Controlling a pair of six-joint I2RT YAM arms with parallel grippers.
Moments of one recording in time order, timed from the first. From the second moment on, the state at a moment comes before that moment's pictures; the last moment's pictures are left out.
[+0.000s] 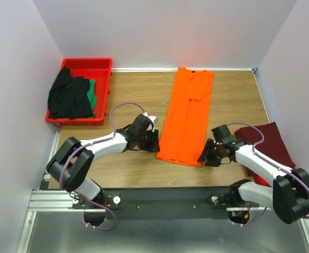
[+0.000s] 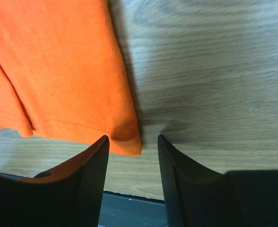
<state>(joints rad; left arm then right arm) -0.70 1.50 0.77 -0.15 0.23 -0.49 0.38 1.14 0.51 -0.55 -0.14 0.79</state>
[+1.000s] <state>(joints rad) -0.80 1.53 0.72 -0.17 0.27 -0.54 0.43 1.18 0.56 -0.65 -0.21 0.77</state>
